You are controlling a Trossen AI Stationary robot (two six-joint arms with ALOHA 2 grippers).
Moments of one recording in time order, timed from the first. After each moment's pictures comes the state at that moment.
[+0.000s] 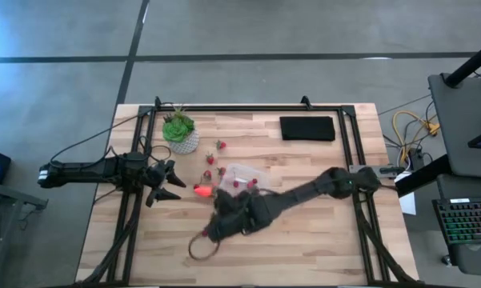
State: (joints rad) left arm 0.03 0.17 0.10 -0.27 0.36 -0.33; right arm 0.39 2.35 2.33 -1.01 0.41 1.08
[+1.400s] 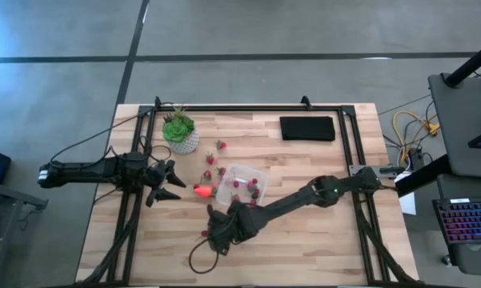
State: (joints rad) left arm 0.03 0.18 0.10 -0.27 0.36 -0.33; right arm 0.38 2.53 2.31 -0.97 0.25 0.76
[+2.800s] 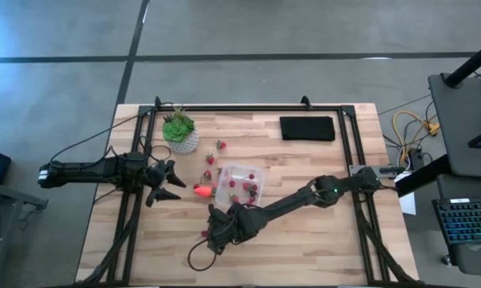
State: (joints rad) left arm 0.03 0.18 0.10 -0.27 0.36 -0.33; right arm 0.38 2.53 2.25 -0.86 0.28 0.89
